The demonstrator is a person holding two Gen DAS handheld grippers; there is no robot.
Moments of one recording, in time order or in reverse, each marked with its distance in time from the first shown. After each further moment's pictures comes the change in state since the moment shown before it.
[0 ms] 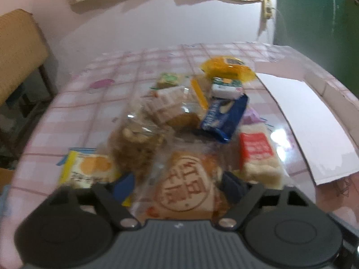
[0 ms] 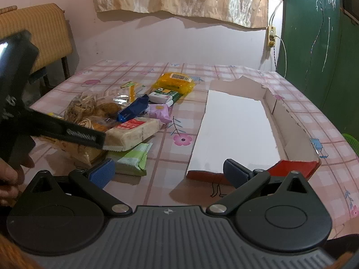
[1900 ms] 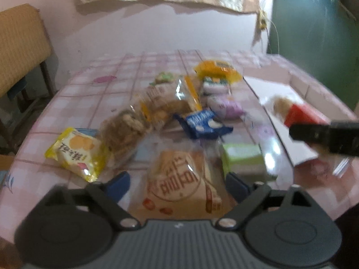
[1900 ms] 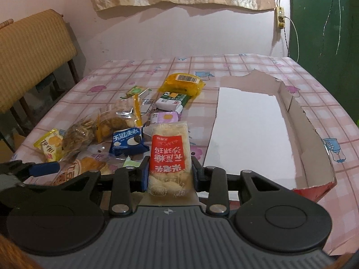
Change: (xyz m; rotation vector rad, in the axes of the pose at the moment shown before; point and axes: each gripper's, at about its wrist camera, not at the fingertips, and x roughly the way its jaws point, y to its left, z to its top) left arm -0.028 -0.002 -0.034 -0.020 -0.037 -0.013; right arm 0.008 -0.020 0.045 0.082 0.102 0.107
